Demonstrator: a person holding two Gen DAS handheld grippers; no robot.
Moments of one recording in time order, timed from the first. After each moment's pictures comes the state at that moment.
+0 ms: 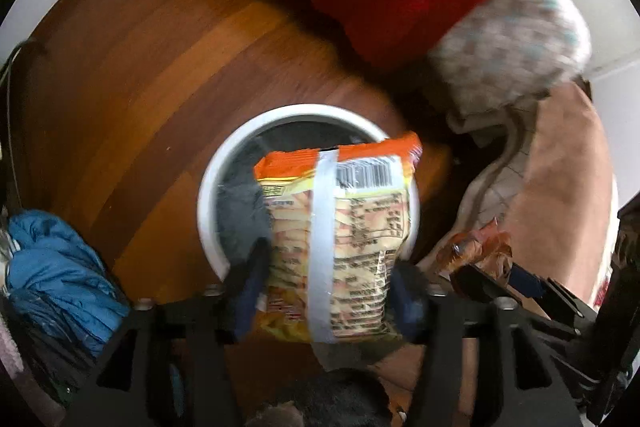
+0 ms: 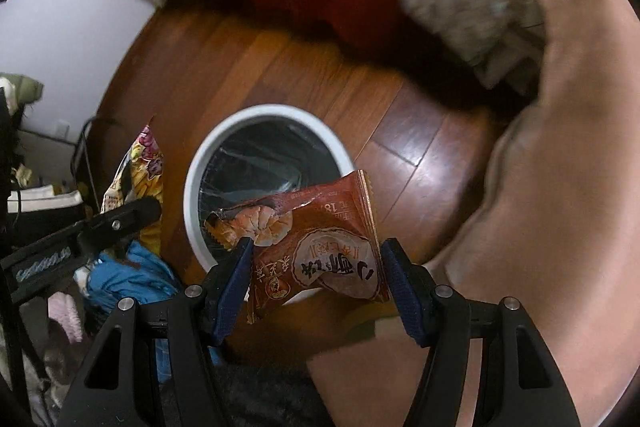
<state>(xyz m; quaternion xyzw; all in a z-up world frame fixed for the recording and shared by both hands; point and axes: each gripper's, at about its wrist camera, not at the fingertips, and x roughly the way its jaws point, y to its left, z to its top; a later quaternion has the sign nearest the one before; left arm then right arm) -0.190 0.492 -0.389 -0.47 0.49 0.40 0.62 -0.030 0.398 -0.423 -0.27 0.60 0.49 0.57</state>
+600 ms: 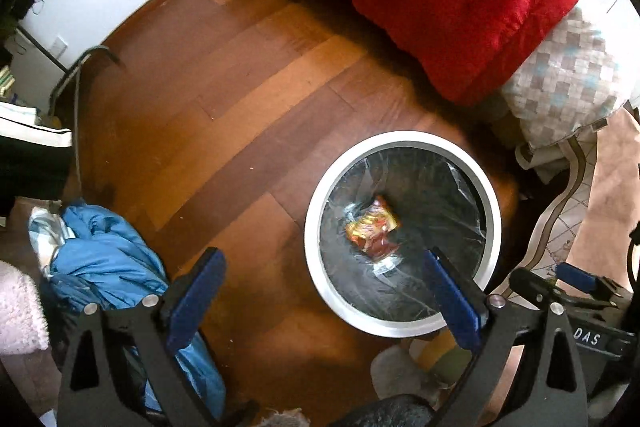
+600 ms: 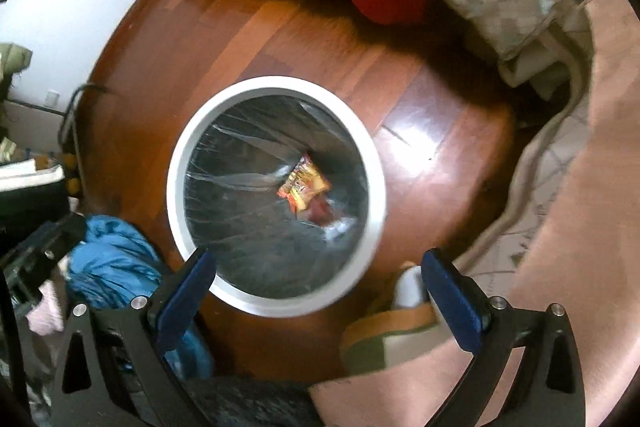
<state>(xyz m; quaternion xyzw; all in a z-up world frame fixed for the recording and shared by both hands) -0.247 0.471 -0.377 -0.39 0.47 0.51 0.60 -0.040 0.428 -0.459 -0.33 0.59 0.49 0.55</state>
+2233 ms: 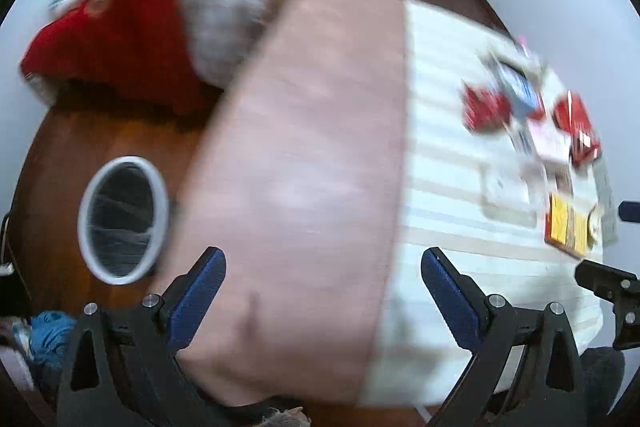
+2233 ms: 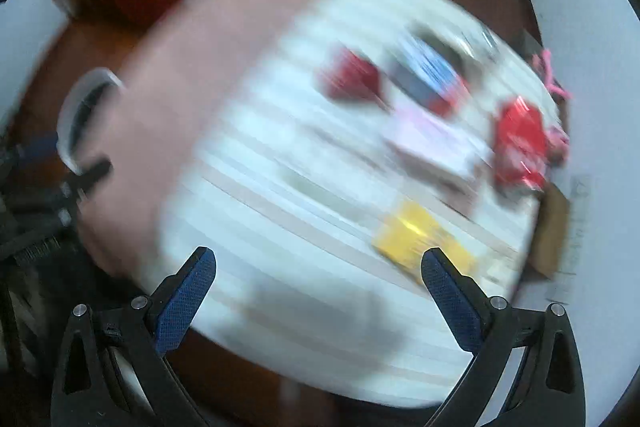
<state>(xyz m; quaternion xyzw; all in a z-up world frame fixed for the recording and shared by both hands) 0.074 0.171 -0.308 -0.22 0.51 0.28 0.78 0.205 0.003 -0.287 -0.37 0.54 0.34 0.67</state>
